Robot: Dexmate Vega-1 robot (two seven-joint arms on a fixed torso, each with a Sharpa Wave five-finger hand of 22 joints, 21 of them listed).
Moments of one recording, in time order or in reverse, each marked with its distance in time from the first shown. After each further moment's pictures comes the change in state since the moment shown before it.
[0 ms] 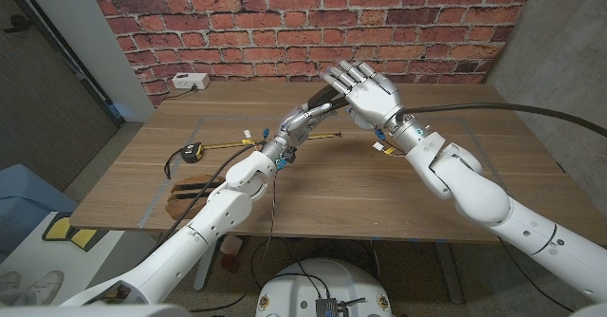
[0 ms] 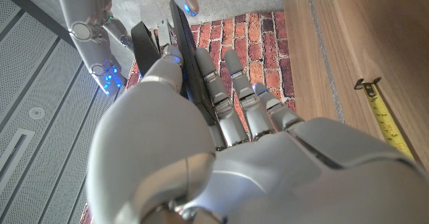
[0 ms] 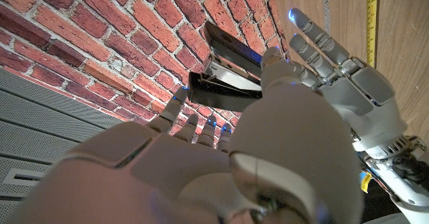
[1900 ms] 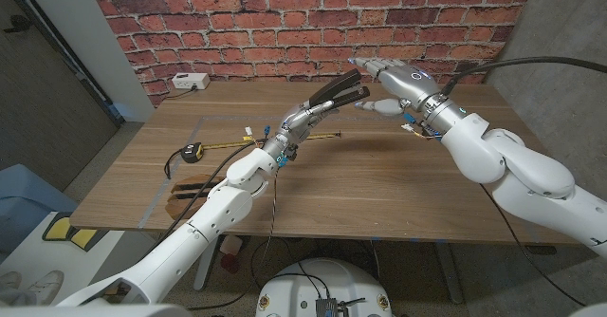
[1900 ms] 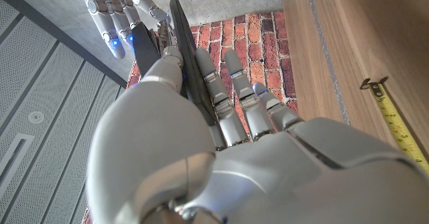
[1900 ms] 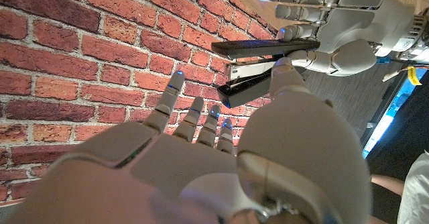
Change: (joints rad) left arm -0.011 0.003 0.005 -0.016 0.012 0.020 0.018; left_hand 0.000 0.000 0.000 0.008 0.012 -0.011 0.000 0.012 0.008 -0.004 0.000 0.003 -0.001 0.000 0.000 0.004 -0.016 0.000 0.000 0.000 0.000; right arm -0.123 -0.153 0.268 -0.125 0.805 0.033 -0.045; right_hand -0.132 -0.002 -0.046 0.042 0.015 0.091 0.030 0.004 0.000 0.166 0.012 0.015 0.056 0.227 -0.005 0.032 0.133 0.101 0.130 0.183 0.005
